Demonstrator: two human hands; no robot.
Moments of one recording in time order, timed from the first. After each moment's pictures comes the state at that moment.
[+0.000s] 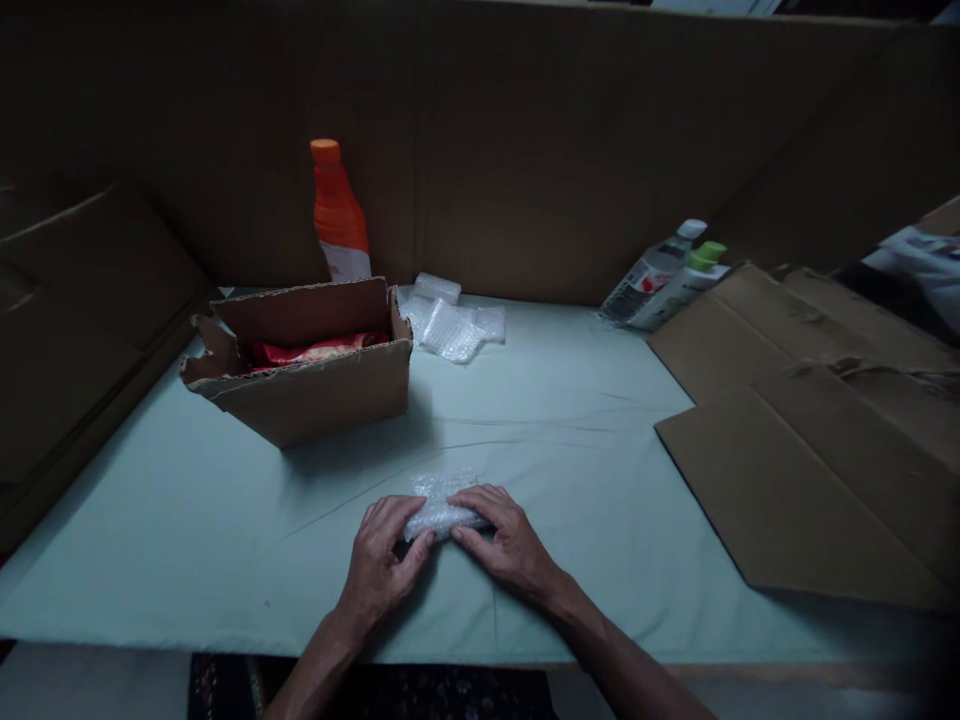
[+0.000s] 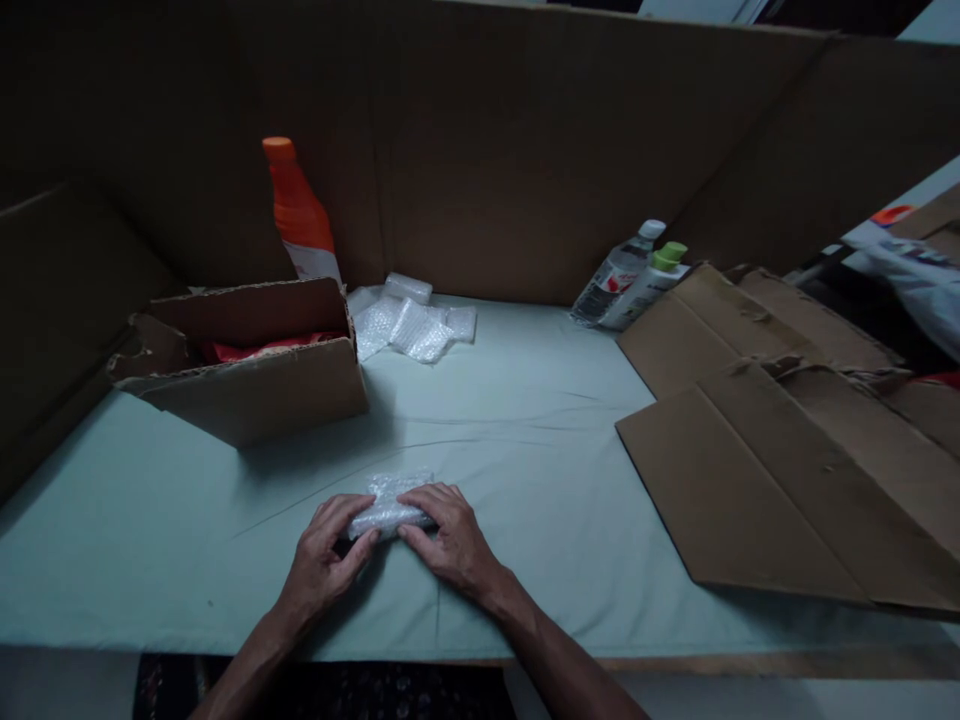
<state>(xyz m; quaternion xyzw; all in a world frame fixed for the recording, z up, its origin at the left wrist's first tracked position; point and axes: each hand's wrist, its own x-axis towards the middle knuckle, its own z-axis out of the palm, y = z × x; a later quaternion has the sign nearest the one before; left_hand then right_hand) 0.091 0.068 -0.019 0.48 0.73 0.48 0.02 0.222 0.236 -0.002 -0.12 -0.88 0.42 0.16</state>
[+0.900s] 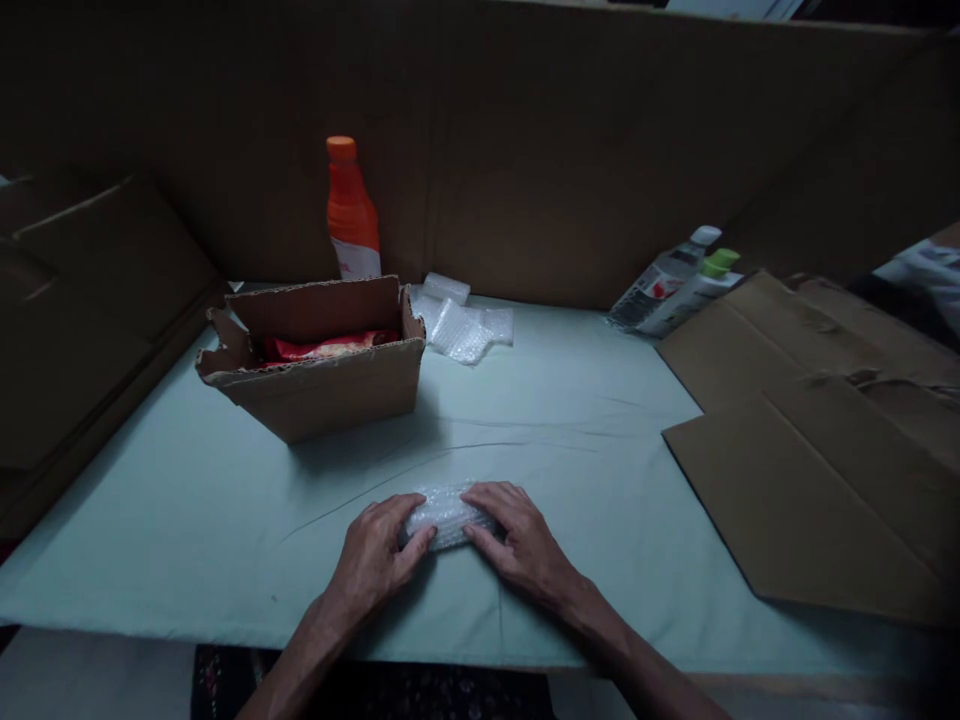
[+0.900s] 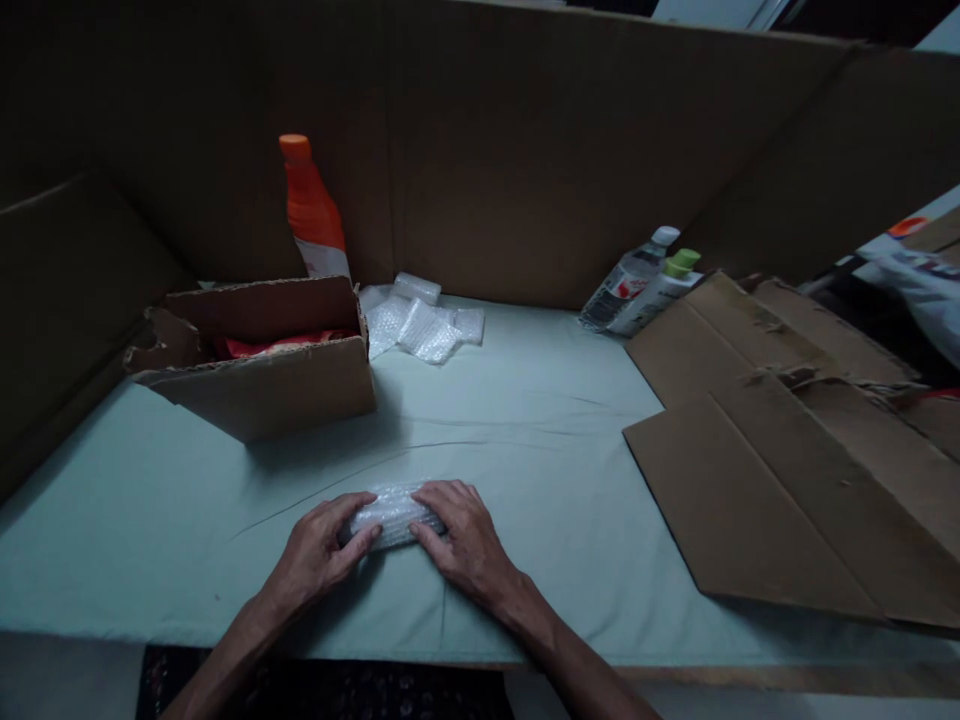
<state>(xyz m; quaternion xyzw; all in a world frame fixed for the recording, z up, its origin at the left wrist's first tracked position) 0.075 0.062 -0.004 0.48 0.79 0.36 0.11 0.226 0.241 0.010 -0.11 -0.93 0.33 0.14</state>
